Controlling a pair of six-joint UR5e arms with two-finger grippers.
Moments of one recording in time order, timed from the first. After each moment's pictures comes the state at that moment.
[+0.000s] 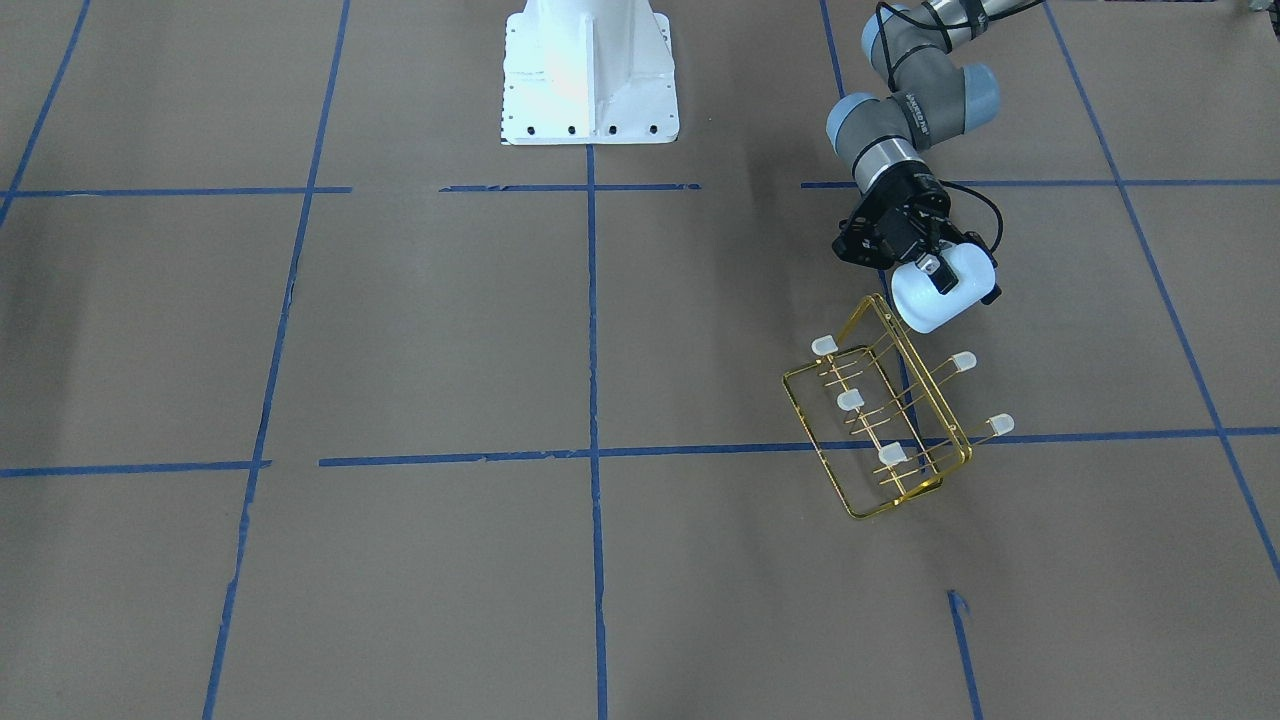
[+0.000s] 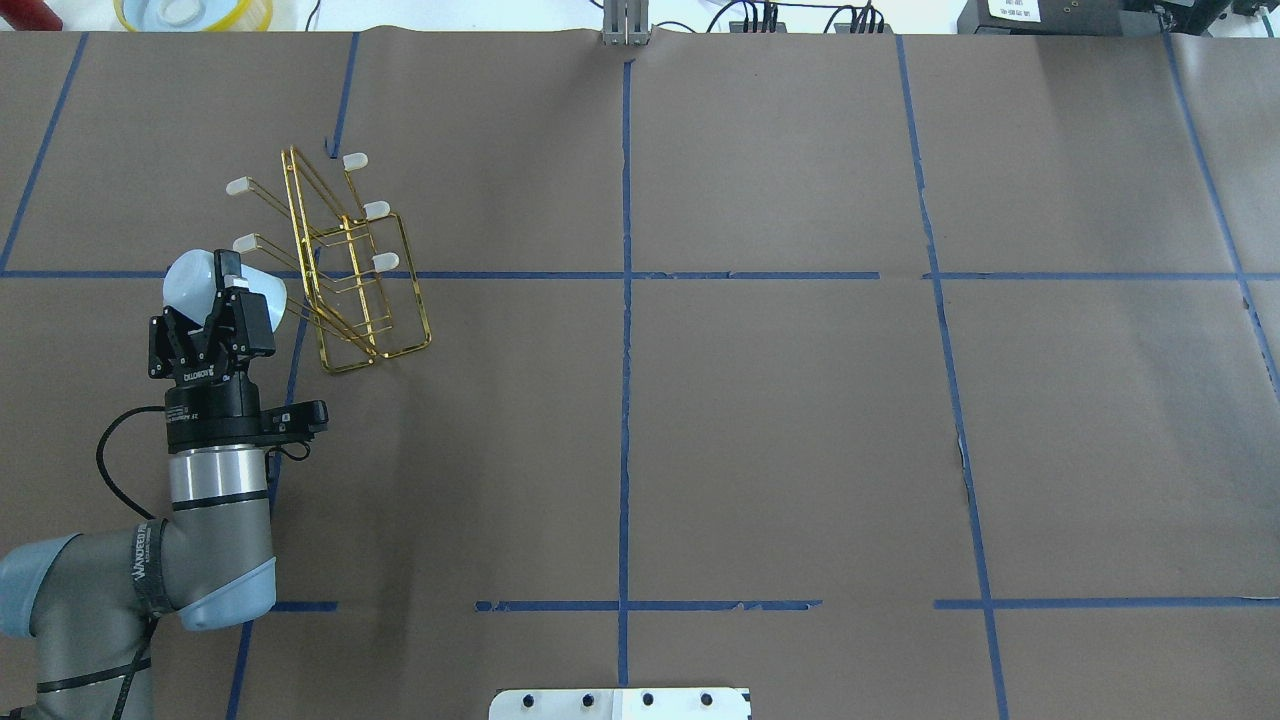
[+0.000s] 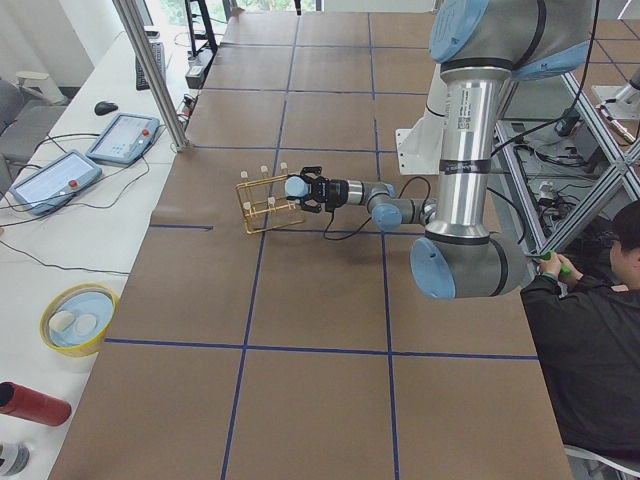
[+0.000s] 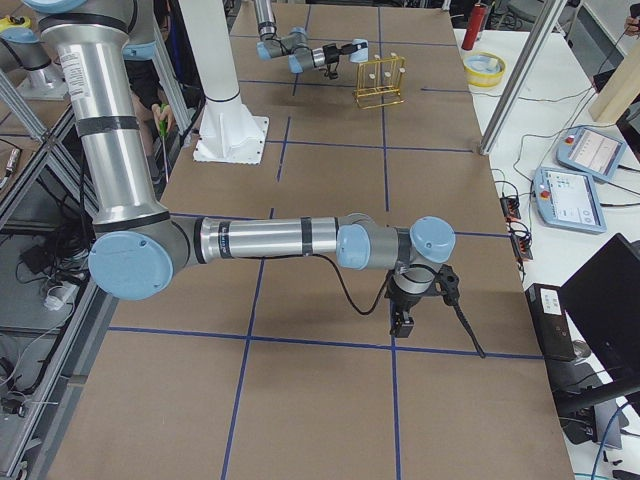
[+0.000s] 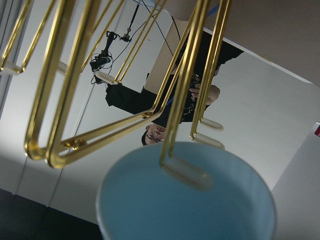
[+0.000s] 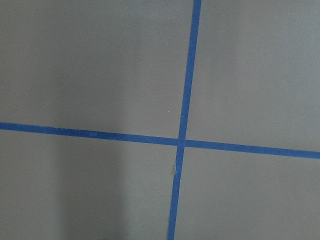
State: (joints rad) left arm -0.26 -1.65 -1.69 -1.84 0.08 0.81; right arm 1.49 -1.38 1.46 -1.67 2.30 -0.04
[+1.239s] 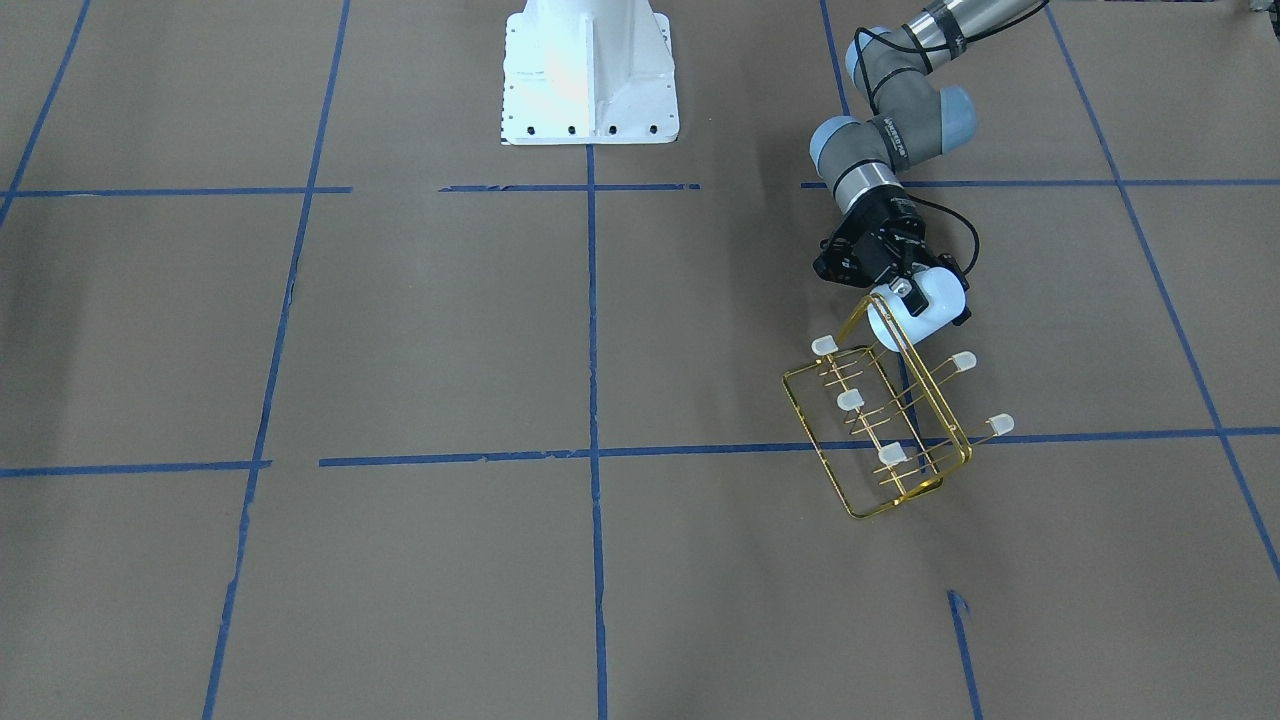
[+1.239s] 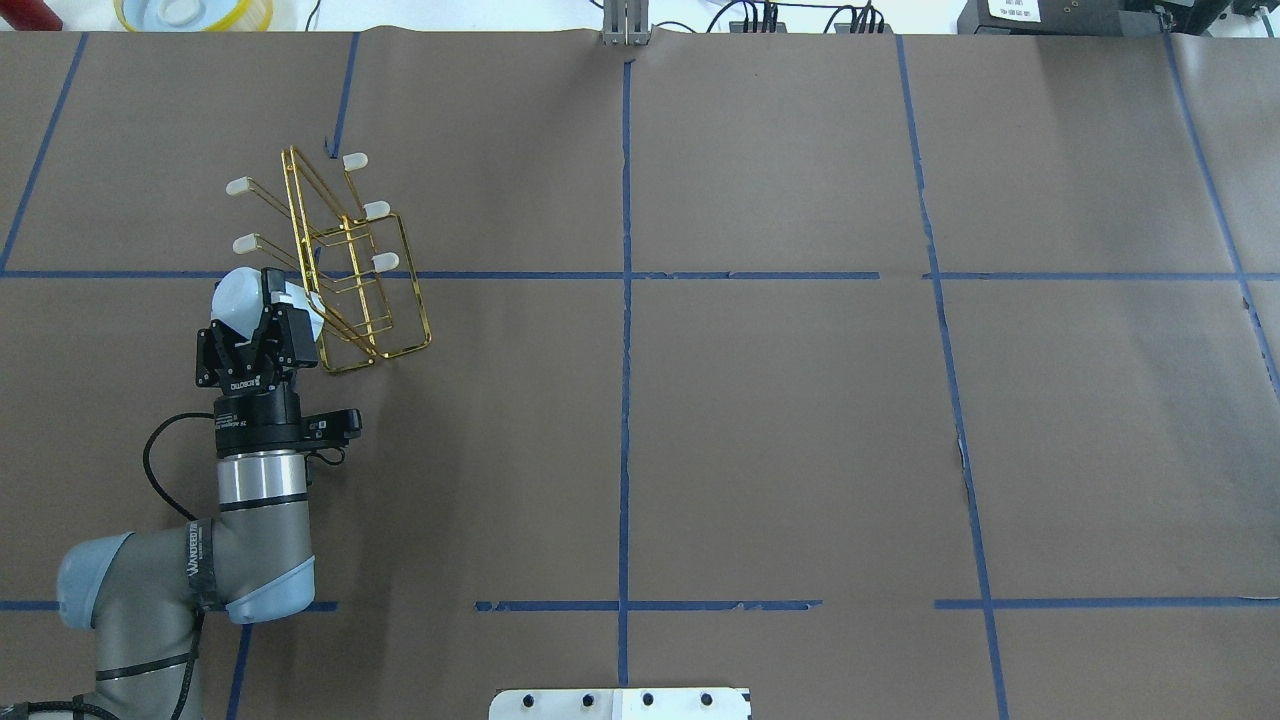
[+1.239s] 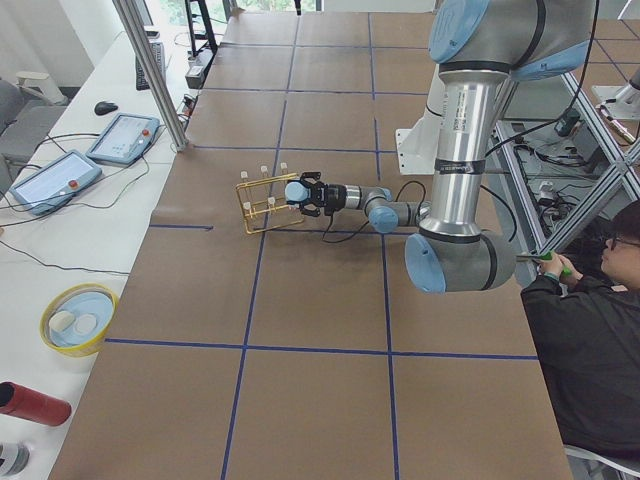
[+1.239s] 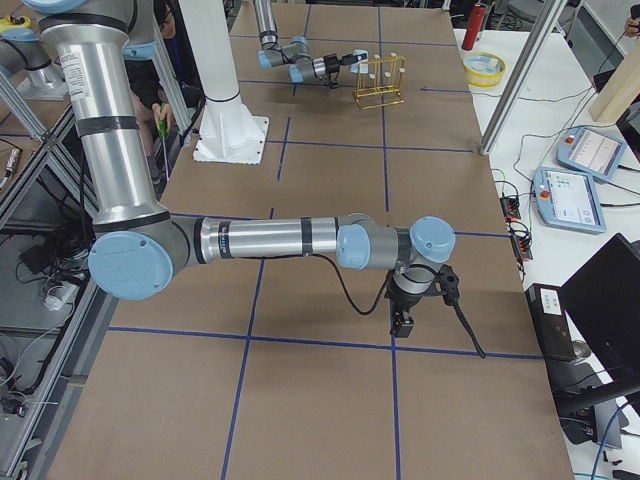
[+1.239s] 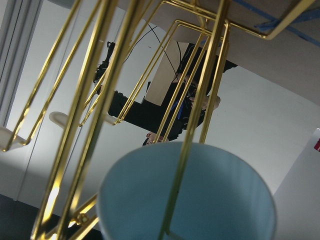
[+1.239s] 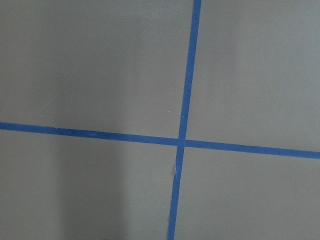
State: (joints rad) left arm -0.25 -1.71 -1.59 -1.84 0.08 0.77; right arm 1.49 -1.38 1.46 -1.67 2.30 -0.04
